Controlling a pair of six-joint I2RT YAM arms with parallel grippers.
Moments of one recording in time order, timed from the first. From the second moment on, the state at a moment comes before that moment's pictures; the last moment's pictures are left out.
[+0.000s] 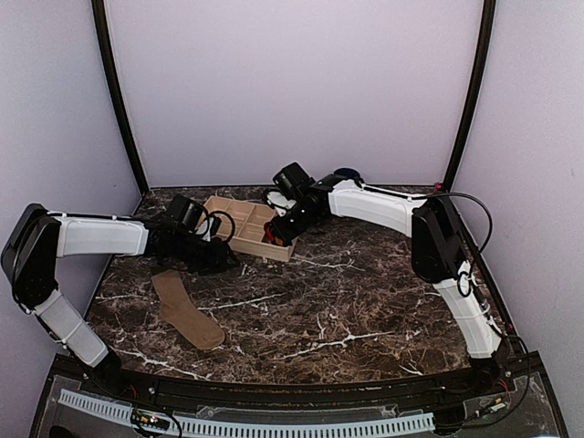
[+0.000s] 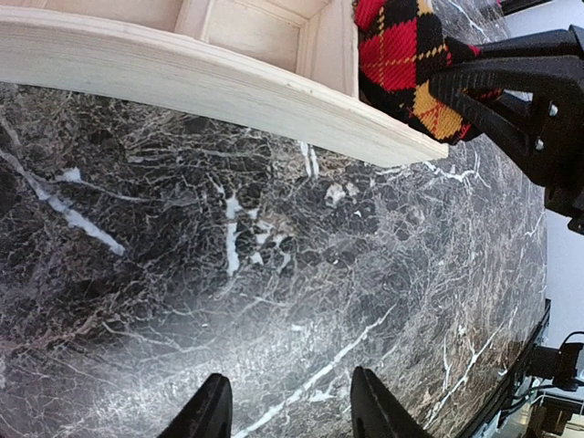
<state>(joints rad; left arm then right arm) -0.50 1.57 0.90 -0.25 0.31 -0.59 0.82 2.42 2.19 -0.71 0.00 0.05</state>
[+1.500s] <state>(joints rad) -0.36 1.52 0.91 -0.28 0.14 -0.61 0.89 2.01 1.51 -0.67 0.08 0.07</state>
